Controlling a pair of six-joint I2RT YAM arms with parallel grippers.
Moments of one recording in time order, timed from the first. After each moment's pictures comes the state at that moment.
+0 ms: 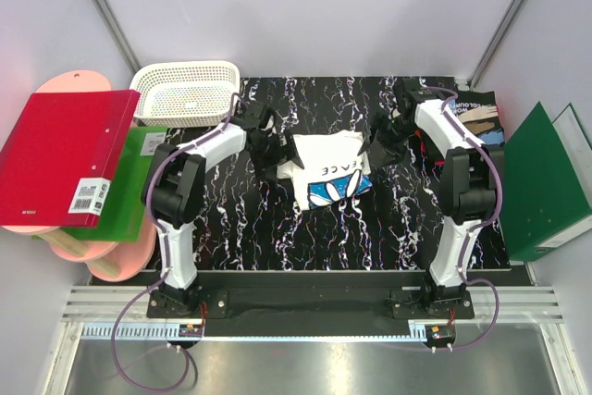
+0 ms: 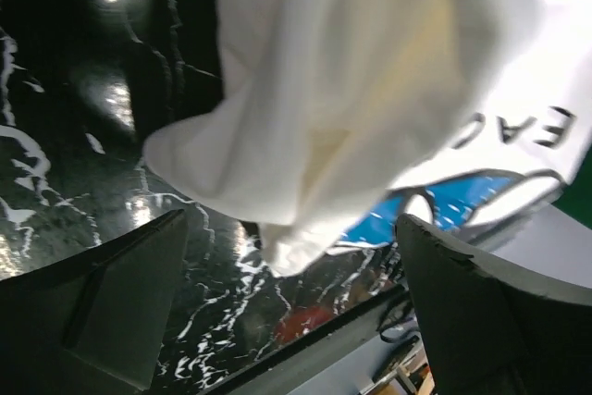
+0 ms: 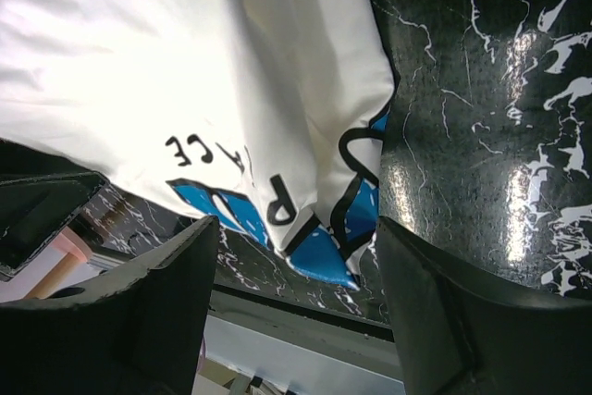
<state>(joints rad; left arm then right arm) -0.40 1.97 1.43 -0.58 0.43 -0.72 0.13 1.95 1.63 -0.98 -0.36 0.52</state>
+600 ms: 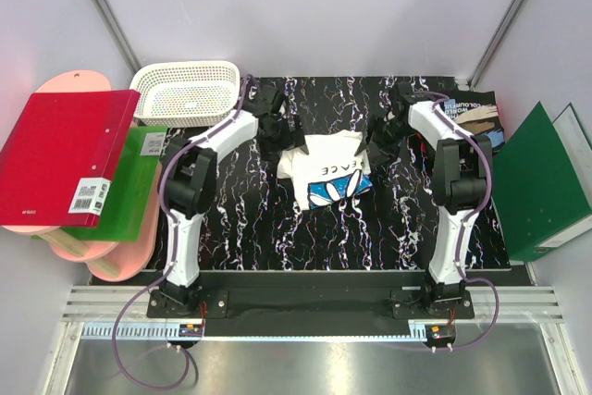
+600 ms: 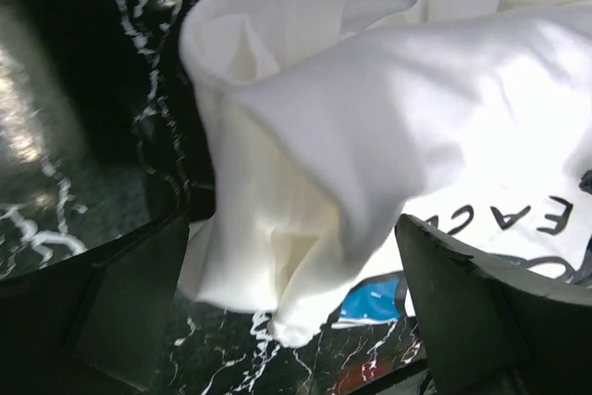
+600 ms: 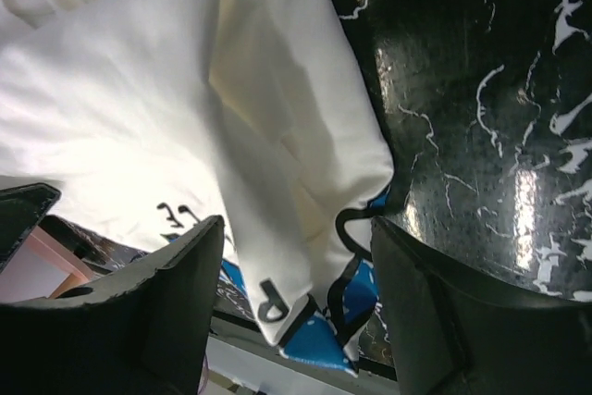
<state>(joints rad) -0.43 2.11 1.70 -0.69 0.24 -0.64 0.13 2.07 1.65 -0.89 -0.36 0.54</state>
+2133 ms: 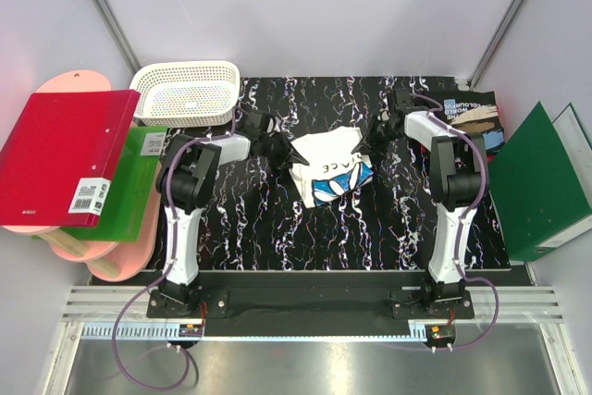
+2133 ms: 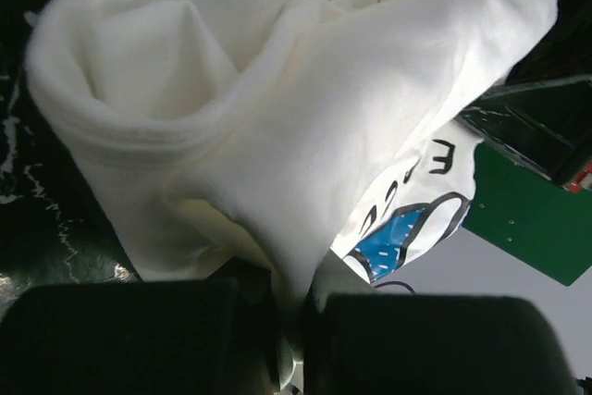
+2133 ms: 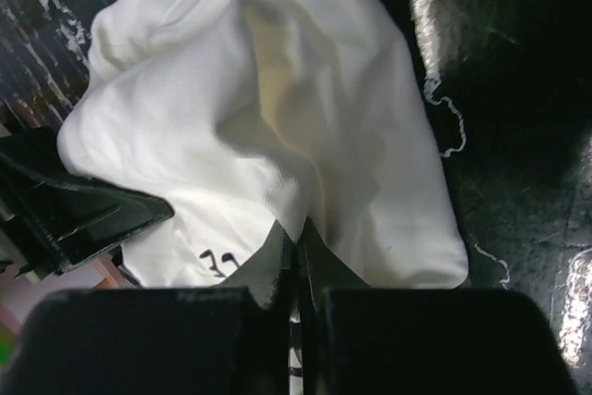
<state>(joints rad) -0.37 2.17 1.37 -0.08 0.67 -0.99 0.13 2.12 1.54 -0.53 -0.51 0.59</state>
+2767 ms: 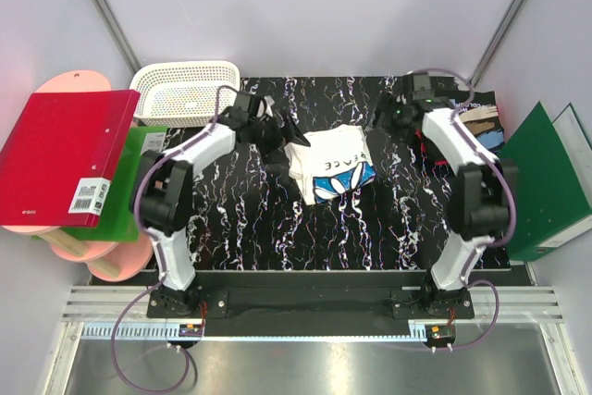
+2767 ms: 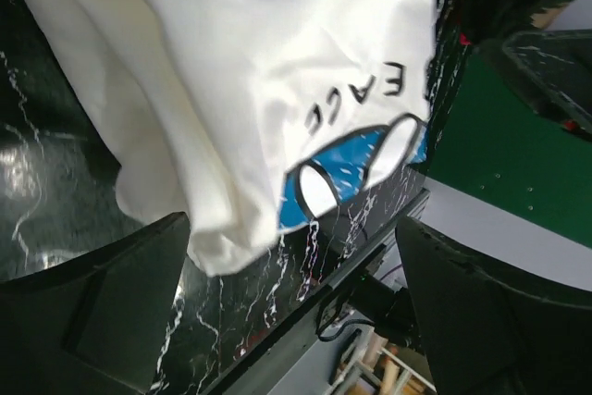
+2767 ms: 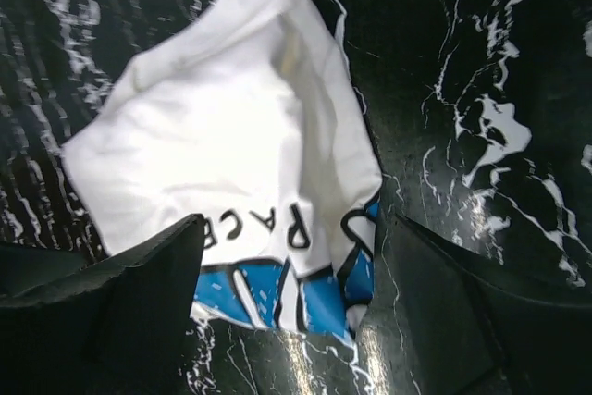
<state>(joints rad) -0.36 1.95 1.39 -0.31 0.62 -0.85 0.14 1.89 1.51 -0.60 -0.19 0.52</state>
